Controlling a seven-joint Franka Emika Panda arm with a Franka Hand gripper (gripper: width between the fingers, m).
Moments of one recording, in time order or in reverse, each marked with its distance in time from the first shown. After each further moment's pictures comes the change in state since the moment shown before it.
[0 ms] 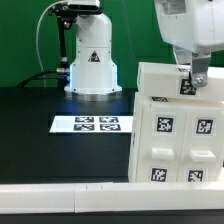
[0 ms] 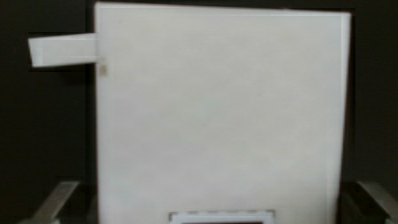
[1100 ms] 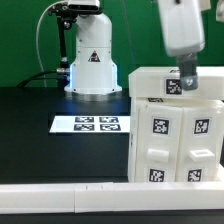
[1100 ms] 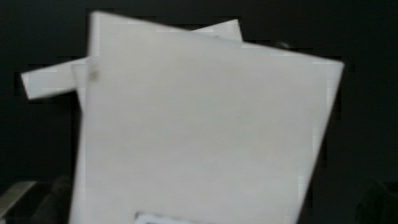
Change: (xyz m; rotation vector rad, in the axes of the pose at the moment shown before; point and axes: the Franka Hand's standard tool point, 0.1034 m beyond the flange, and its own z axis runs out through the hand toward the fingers) arm 0.005 -0.007 -0.013 0.037 -0.055 0.006
